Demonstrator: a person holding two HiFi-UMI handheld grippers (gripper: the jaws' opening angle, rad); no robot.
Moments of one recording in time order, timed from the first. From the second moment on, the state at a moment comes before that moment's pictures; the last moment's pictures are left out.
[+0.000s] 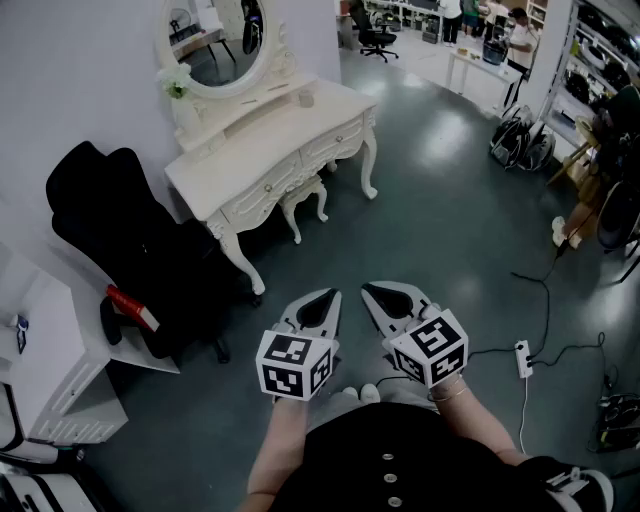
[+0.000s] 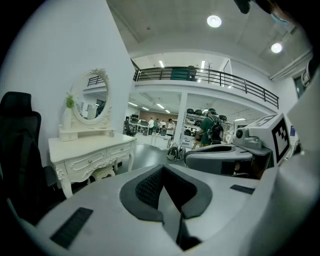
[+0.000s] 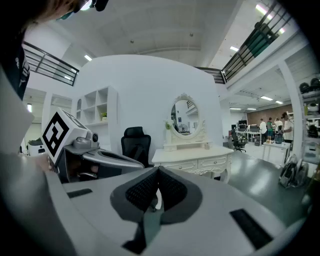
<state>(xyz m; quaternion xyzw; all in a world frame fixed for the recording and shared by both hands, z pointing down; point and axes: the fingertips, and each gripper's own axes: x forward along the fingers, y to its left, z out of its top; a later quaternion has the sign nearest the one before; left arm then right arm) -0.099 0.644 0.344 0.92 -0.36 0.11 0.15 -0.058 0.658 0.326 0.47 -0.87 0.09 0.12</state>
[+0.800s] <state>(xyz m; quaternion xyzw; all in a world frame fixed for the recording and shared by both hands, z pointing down) -0.065 0.615 0.347 0.92 -0.35 0.12 0.14 -0.025 0.620 0.323 0.47 -0.88 0.10 0.09</state>
